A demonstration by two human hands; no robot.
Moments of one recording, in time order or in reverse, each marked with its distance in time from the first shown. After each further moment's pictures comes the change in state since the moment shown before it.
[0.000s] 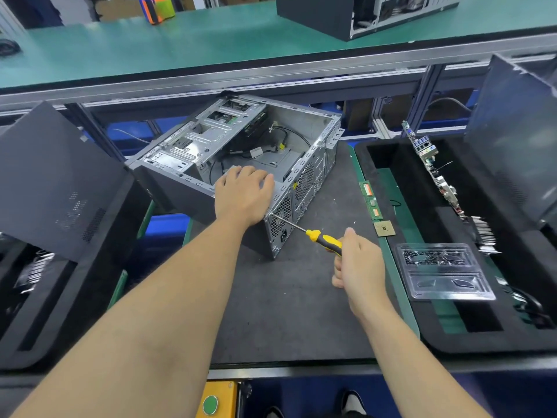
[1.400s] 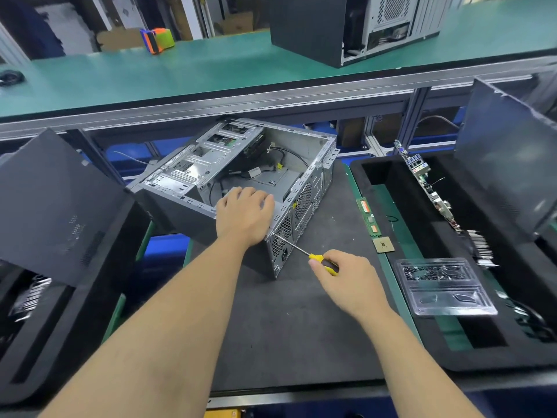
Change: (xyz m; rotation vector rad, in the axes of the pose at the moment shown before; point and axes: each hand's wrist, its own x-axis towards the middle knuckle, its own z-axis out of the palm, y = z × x) left_hand 0.004 -0.003 0.002 0.030 -0.025 0.022; right_hand 0.012 0.003 -0.006 -0.831 -0.099 -0.448
